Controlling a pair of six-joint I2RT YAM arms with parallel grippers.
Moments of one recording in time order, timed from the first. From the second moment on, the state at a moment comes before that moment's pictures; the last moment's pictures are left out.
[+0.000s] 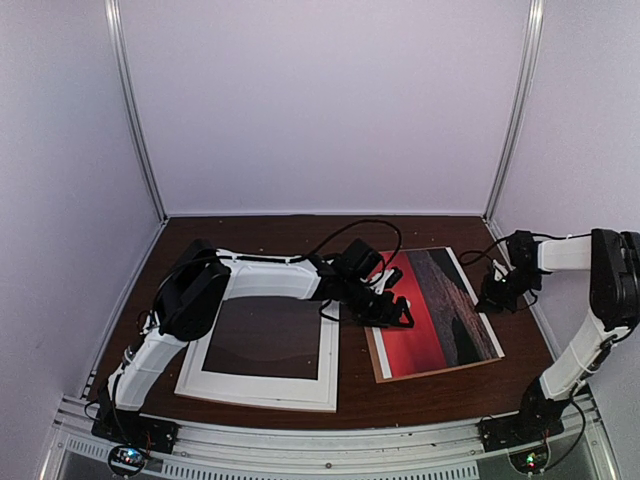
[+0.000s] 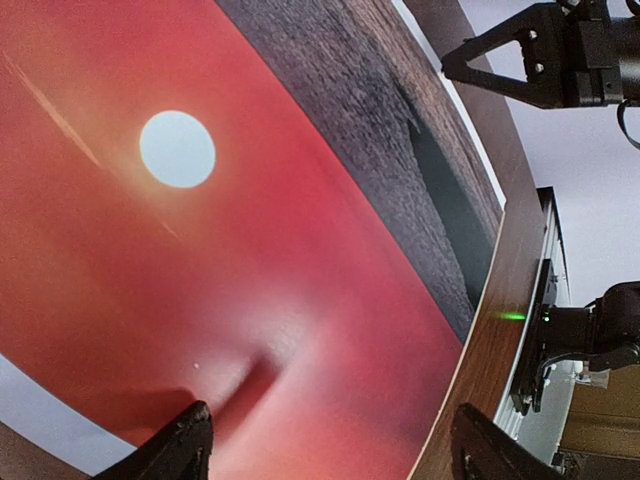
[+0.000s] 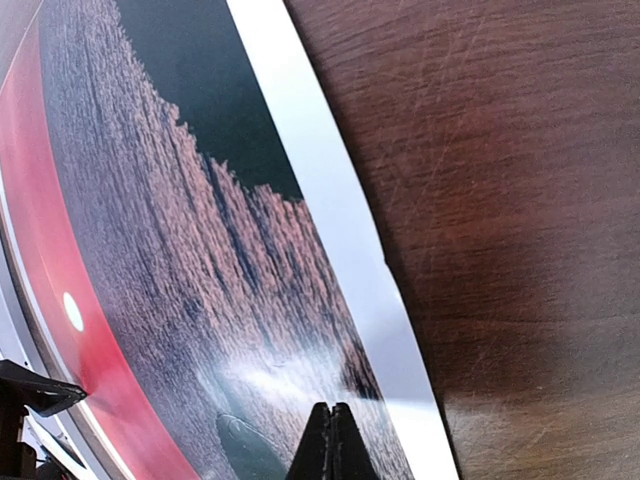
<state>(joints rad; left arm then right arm) -1.00 2.46 1.93 -0.28 0.50 -0.61 -0.11 1.62 0.88 -0.55 -0.36 0.29</state>
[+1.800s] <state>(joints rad) -1.00 2.40 1.86 -0.29 0.45 -0.60 -0.06 1.34 0.63 -0.68 -0.20 0.45</state>
